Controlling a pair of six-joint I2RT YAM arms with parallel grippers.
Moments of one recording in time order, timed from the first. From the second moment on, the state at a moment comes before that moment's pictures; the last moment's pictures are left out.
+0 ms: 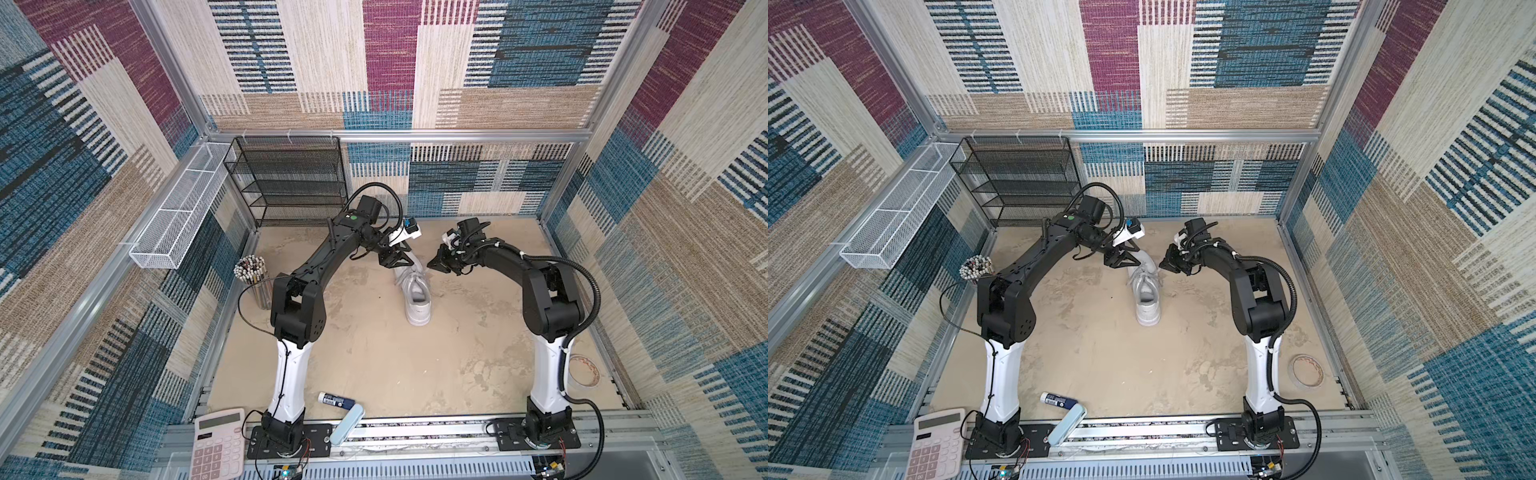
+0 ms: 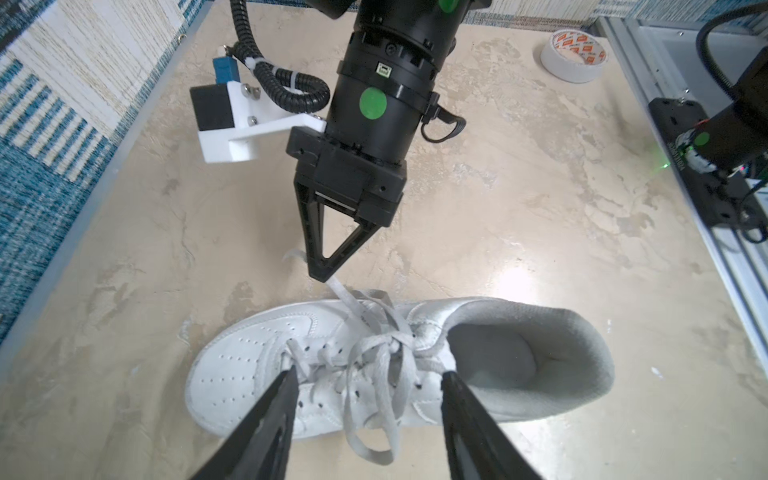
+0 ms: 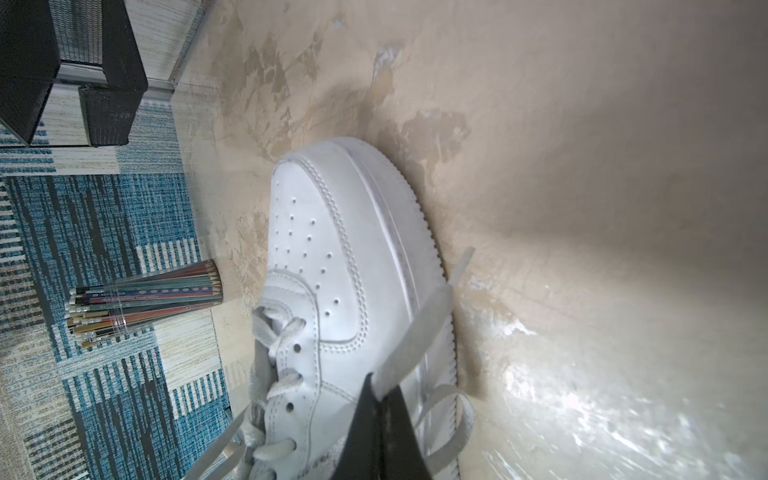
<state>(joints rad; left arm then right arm) -0.41 2.22 2.13 -0.94 0.77 0.90 0.24 2.10 1.56 -0.44 -0.61 0.63</state>
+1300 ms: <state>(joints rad) -0.41 2.36 2.20 -1.03 0.84 0.97 0.23 2.11 1.58 -0.45 -0.62 0.60</state>
